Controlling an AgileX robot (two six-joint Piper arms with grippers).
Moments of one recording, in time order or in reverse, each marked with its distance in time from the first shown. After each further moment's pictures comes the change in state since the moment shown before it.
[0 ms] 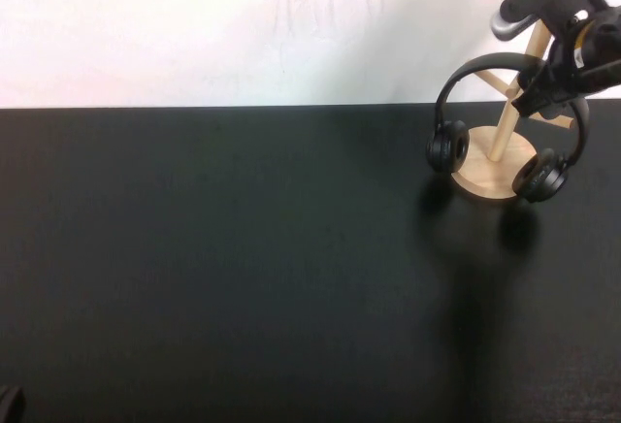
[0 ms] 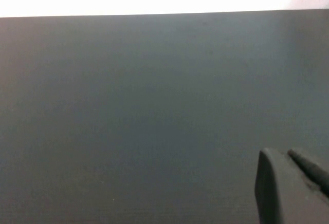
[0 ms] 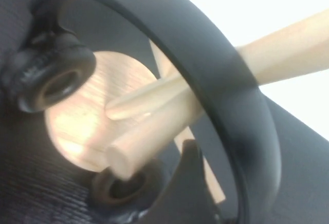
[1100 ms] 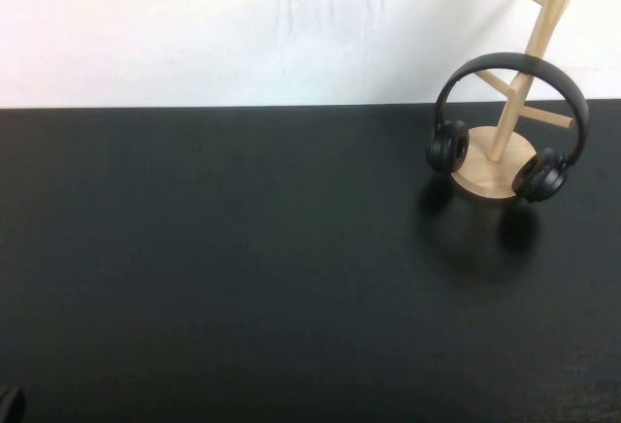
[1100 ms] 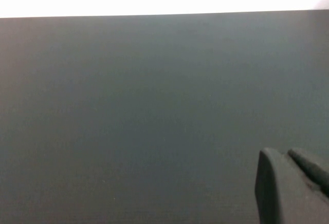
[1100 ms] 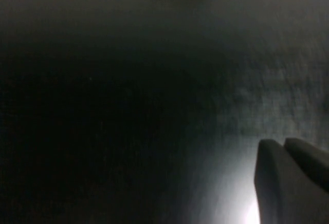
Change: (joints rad) right arm -0.123 -0.620 0.483 0.678 0.367 -0.109; left arm 0.000 0.000 0.000 0.000 0.000 0.000
